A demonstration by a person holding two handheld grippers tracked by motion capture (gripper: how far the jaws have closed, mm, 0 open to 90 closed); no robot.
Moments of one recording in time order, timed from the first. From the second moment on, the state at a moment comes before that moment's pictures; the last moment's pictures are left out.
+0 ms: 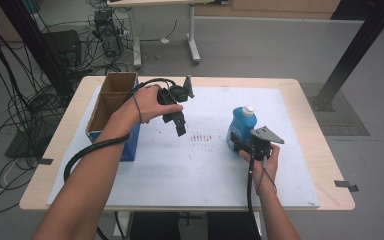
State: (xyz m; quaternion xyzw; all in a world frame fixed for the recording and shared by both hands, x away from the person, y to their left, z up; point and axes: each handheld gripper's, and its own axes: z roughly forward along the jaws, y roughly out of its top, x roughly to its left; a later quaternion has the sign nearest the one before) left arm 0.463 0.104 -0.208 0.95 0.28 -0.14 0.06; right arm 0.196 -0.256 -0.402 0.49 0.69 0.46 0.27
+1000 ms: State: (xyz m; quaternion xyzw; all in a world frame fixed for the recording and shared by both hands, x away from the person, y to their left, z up) left arm 0.464 0.109 -0.211 0.95 0.29 -0.14 0.06; right arm 0.195 -0.253 -0.402 0.49 0.69 0.46 0.28
